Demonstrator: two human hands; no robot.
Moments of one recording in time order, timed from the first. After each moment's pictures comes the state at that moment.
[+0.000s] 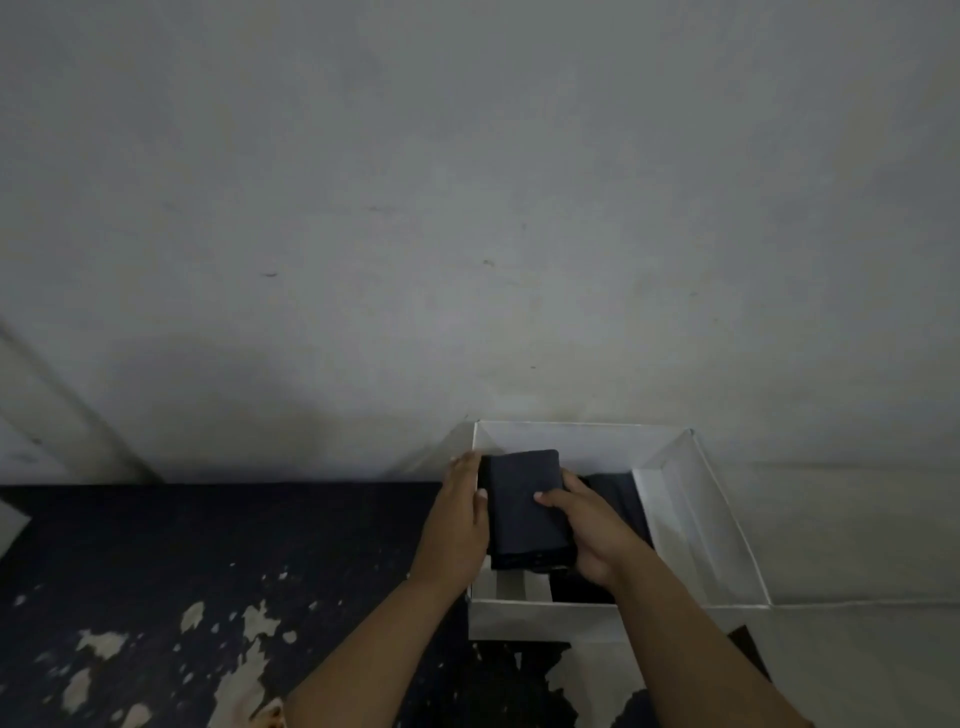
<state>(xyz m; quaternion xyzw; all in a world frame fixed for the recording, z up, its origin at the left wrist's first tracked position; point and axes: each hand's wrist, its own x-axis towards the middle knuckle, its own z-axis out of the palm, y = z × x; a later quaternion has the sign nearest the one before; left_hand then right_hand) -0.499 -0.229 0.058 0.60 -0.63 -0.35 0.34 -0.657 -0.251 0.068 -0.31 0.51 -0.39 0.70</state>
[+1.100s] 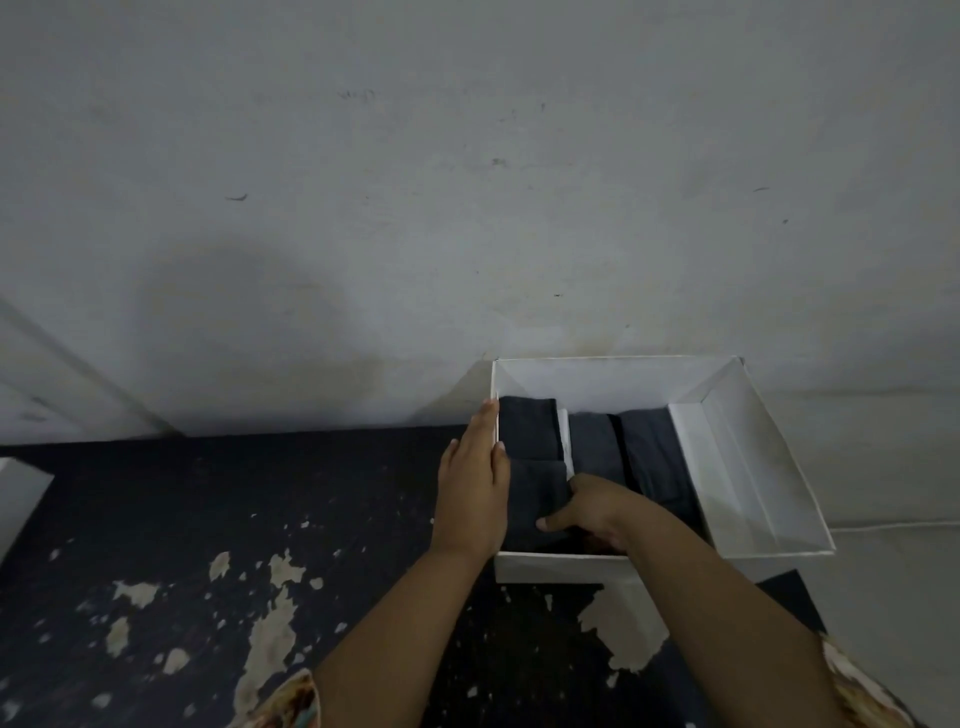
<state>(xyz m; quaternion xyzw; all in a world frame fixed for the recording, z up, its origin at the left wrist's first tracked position) -0.499 -0.226 0.036 0.64 -0.62 -0.29 0.35 -0.652 -0.257 0.010 -0.45 0.65 -0.03 0.61</state>
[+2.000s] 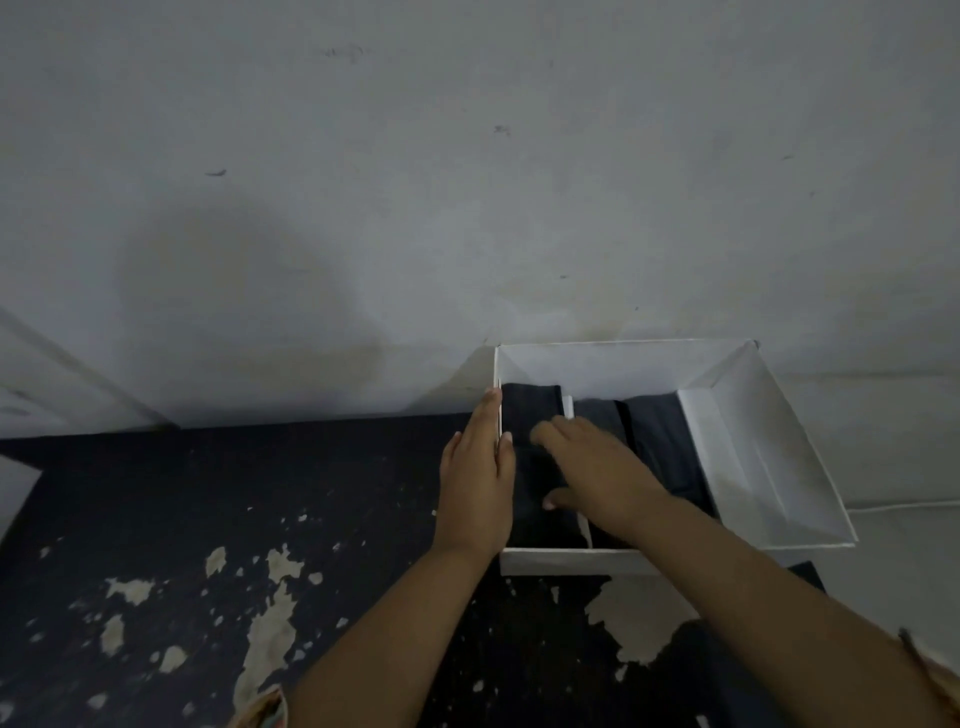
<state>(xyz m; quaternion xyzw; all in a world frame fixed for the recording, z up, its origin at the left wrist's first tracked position) -0.498 -0.226 0.034 0.62 -0.61 -0.31 0.37 -0.643 -0.252 0.054 -0.84 0.51 0.00 0.16</state>
